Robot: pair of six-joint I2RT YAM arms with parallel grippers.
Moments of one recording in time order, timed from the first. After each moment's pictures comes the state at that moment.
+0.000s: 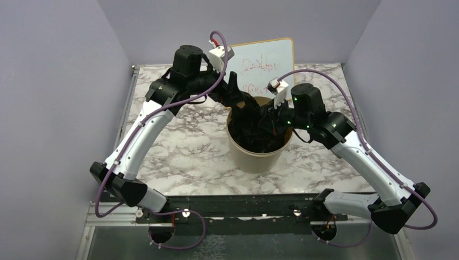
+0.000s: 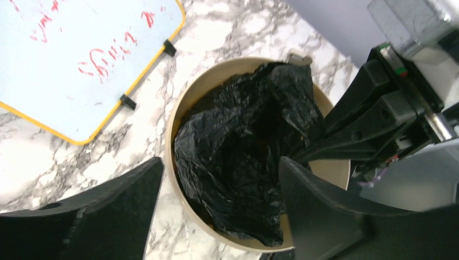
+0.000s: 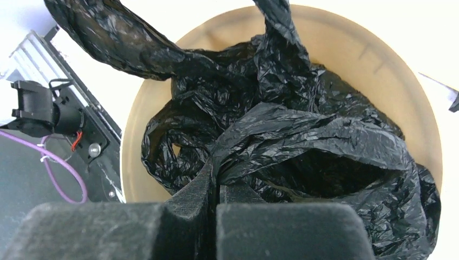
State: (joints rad) left arm -0.54 1.46 1.73 -0.69 0.51 -0.13; right arm 0.68 1.16 1.31 -0.67 -0.24 0.10
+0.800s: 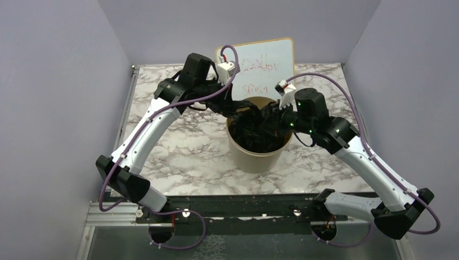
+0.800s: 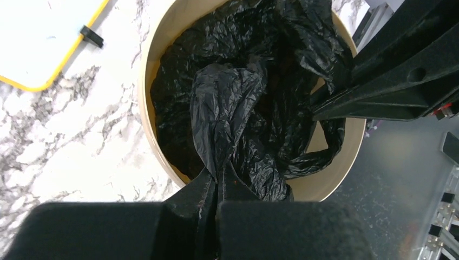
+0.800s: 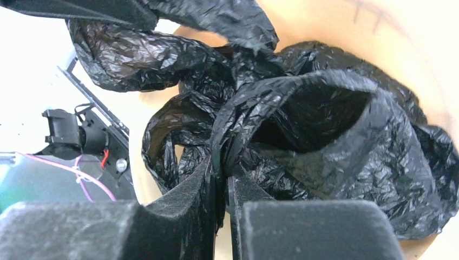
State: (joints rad) left arm -0.55 1.52 1.75 -0.91 0.56 -0.03; right arm 0.68 1.11 1.25 -0.66 -0.20 0.27
